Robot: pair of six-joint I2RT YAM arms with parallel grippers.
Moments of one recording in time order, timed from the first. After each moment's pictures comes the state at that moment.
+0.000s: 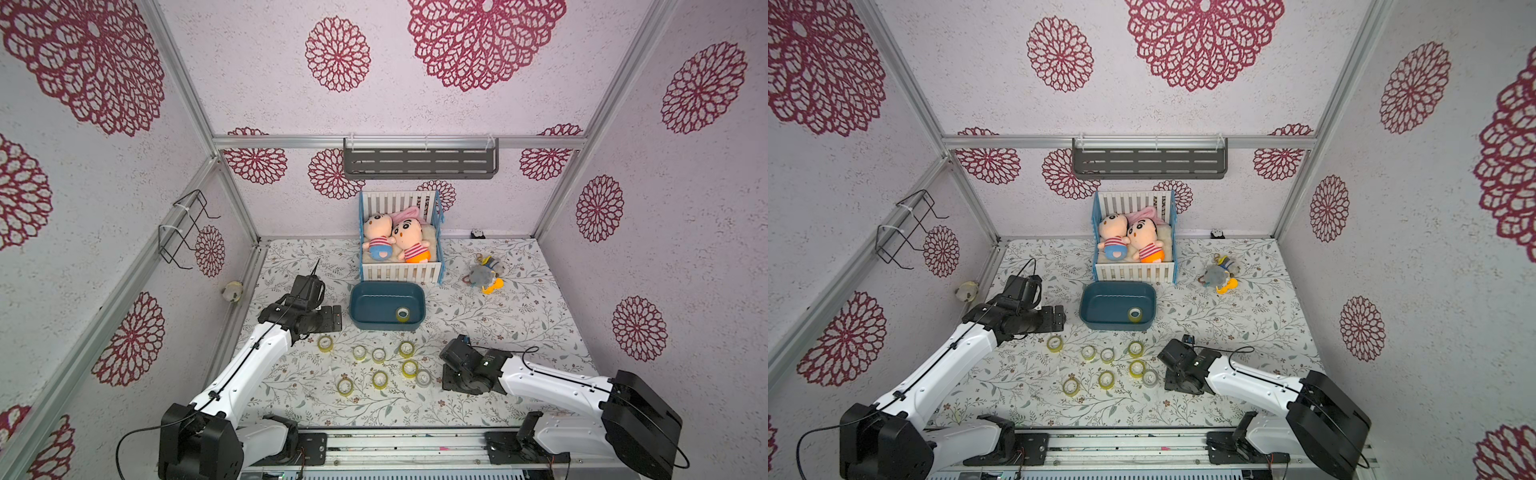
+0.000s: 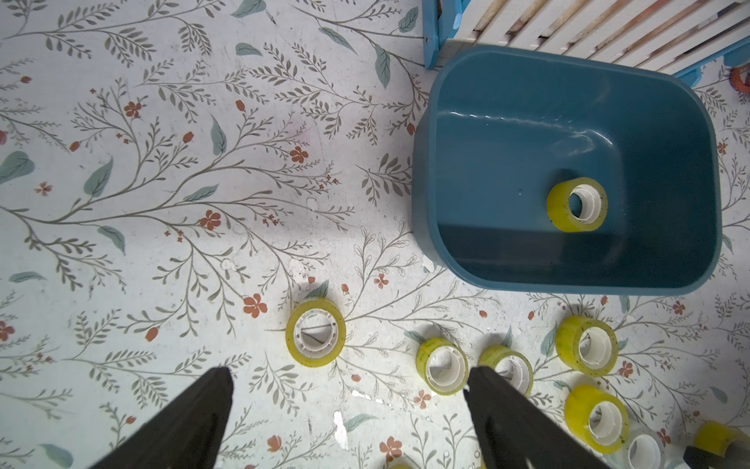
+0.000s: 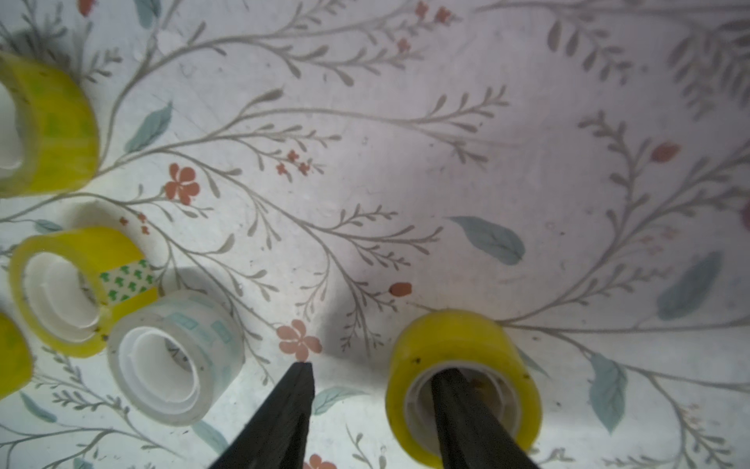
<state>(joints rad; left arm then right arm) -0.27 1.23 0.95 -0.75 -0.05 -0.32 0.86 1.27 0.58 -0.61 0.09 0.97</state>
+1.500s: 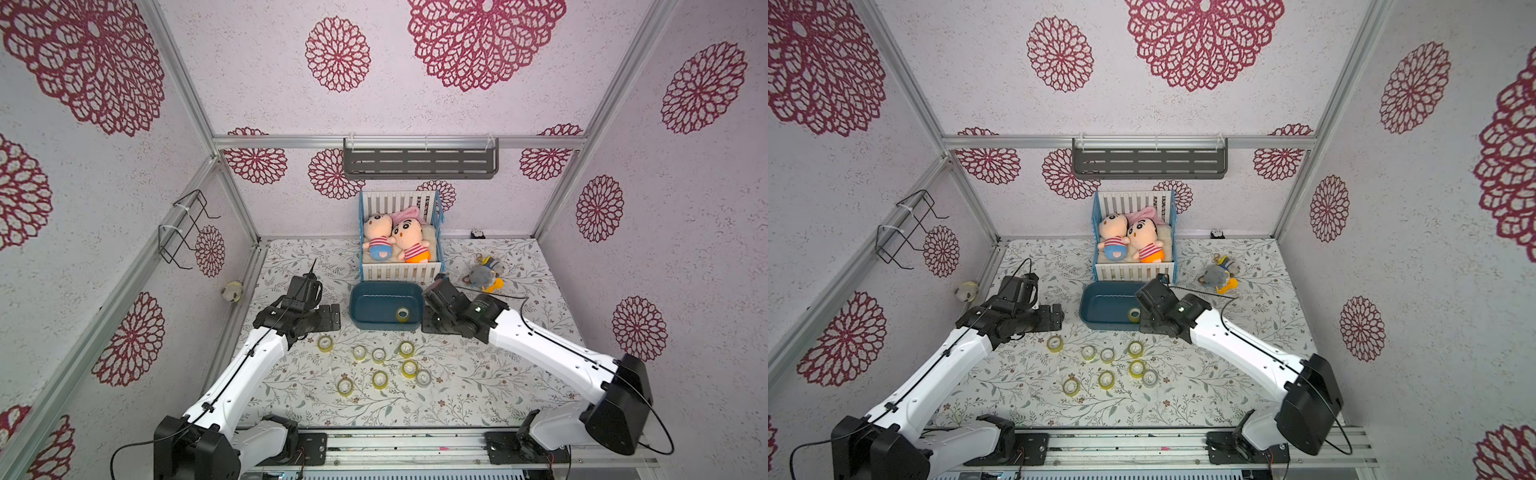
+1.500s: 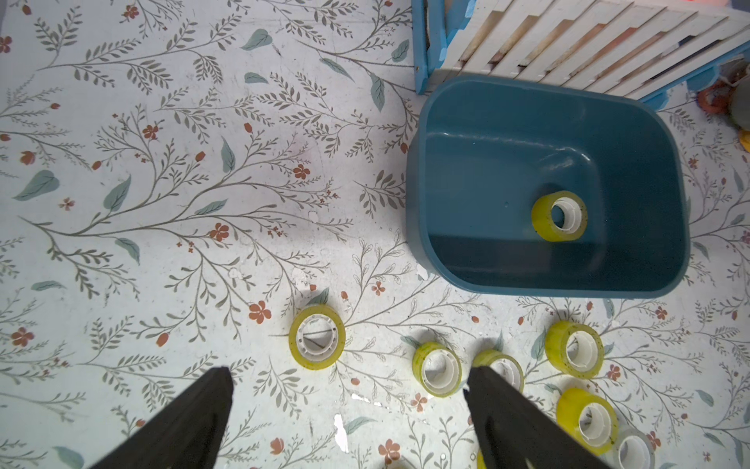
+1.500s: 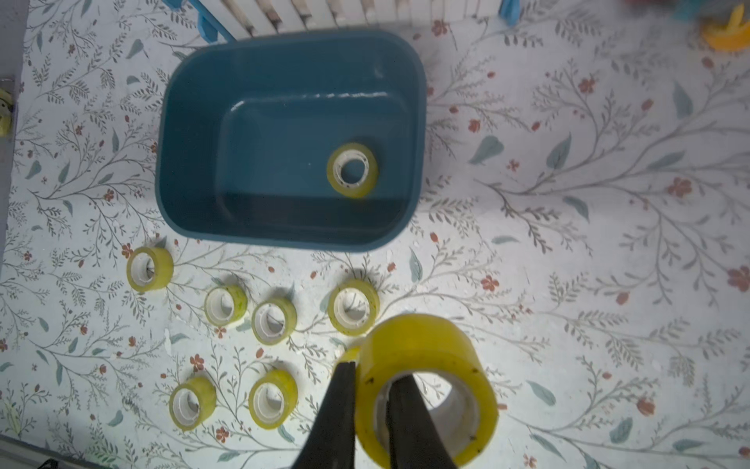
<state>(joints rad) -0.27 1.17 0.95 -0.74 -0.05 -0.32 0.78 1.50 1.32 -0.83 0.19 0.72</state>
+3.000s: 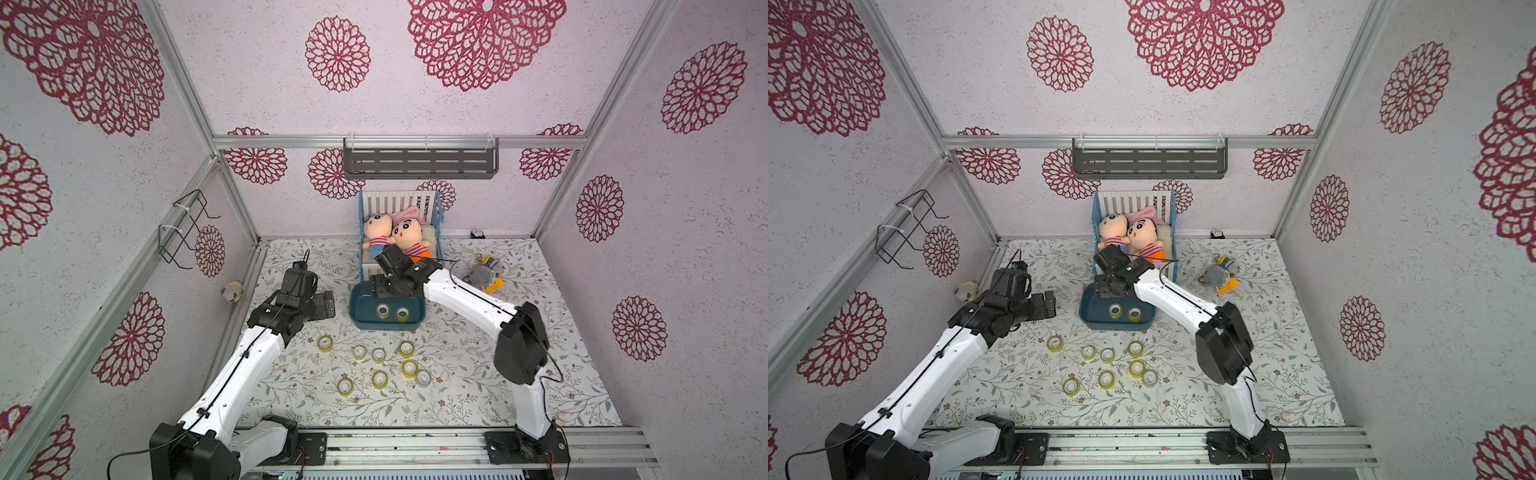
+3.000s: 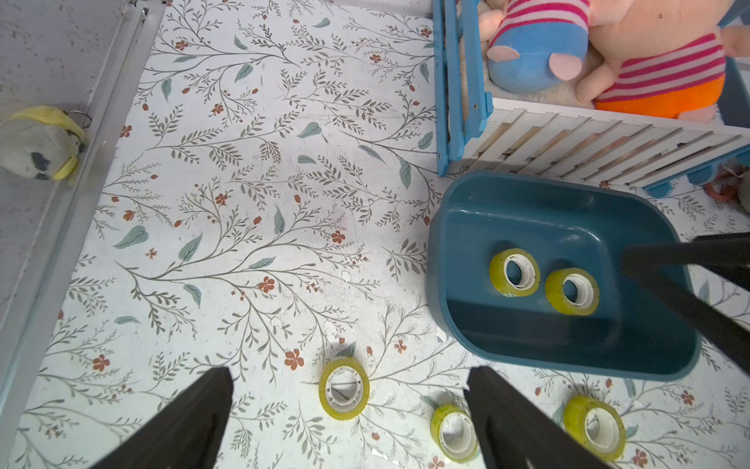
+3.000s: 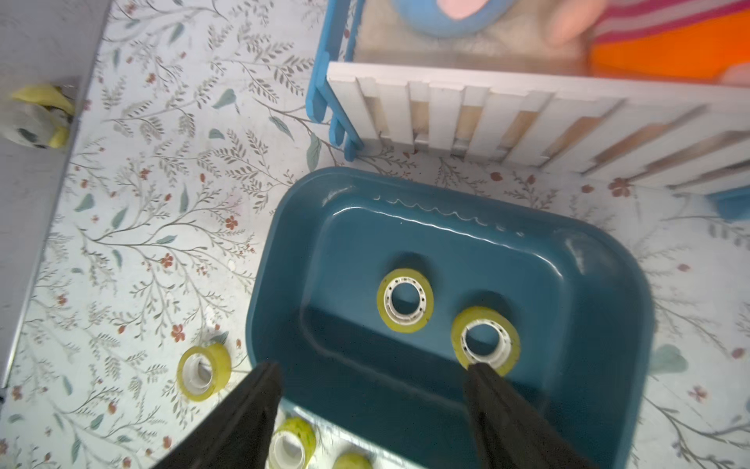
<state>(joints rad) -0.25 1.14 1.00 -0.69 -0.17 -0.32 0.76 1.93 1.78 -0.76 0.10 0.56</state>
